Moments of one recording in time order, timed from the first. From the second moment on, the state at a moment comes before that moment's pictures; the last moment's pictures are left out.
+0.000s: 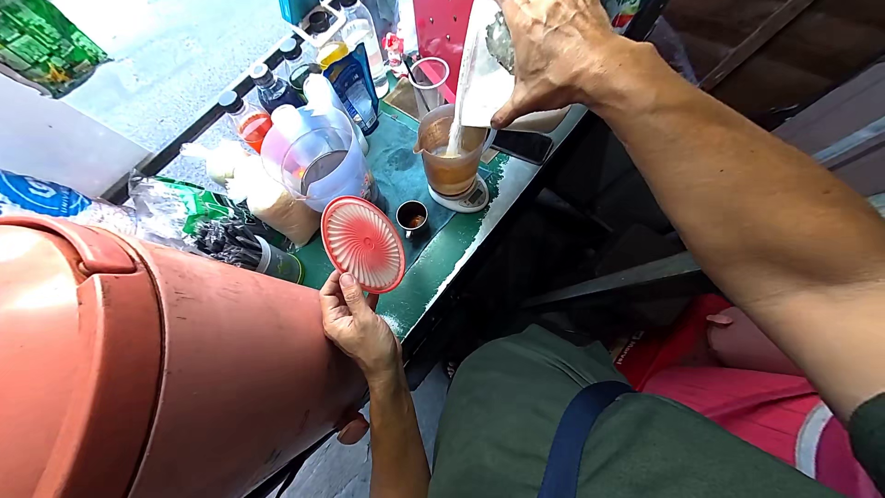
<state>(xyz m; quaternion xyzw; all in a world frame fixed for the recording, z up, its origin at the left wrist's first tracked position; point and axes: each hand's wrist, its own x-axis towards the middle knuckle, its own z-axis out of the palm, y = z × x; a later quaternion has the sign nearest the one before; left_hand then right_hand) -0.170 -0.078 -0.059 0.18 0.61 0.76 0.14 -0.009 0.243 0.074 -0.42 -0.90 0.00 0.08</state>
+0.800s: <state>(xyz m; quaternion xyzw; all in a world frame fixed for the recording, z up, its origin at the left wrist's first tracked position) -0.170 -0.076 -0.060 0.17 0.61 0.76 0.13 -0.007 0.244 0.070 -0.41 -0.91 0.00 0.07</state>
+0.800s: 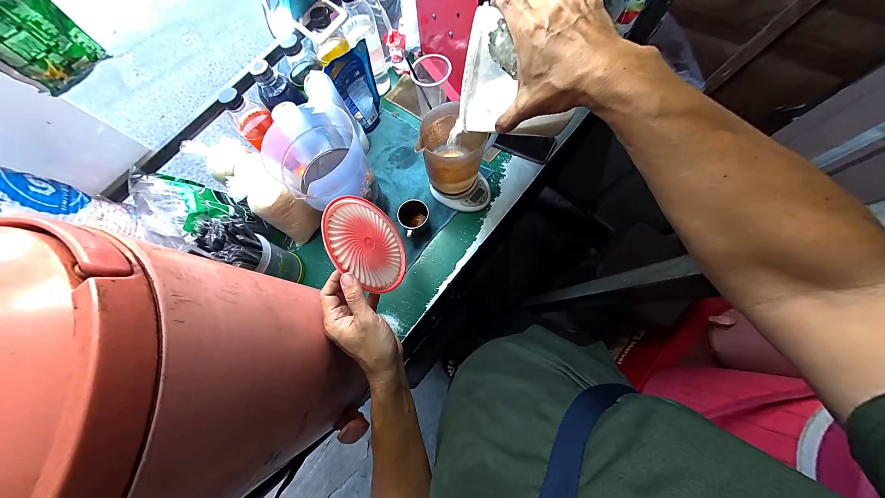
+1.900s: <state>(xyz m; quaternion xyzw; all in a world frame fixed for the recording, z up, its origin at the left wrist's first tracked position) -0.170 -0.075 -0.038 0.19 0.65 0.73 0.10 0.070 0.198 0.033 -0.34 -0.76 0.24 0.50</state>
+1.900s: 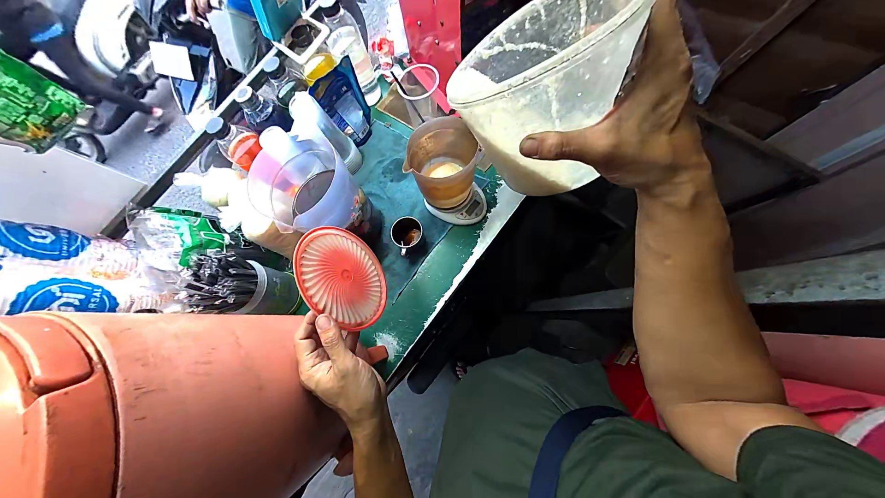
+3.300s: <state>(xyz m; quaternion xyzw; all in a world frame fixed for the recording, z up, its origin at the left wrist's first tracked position) -0.171 -0.069 -0.039 0.19 0.63 0.75 0.10 0.013 0.238 0.057 -0.46 -0.87 0.07 0.18</state>
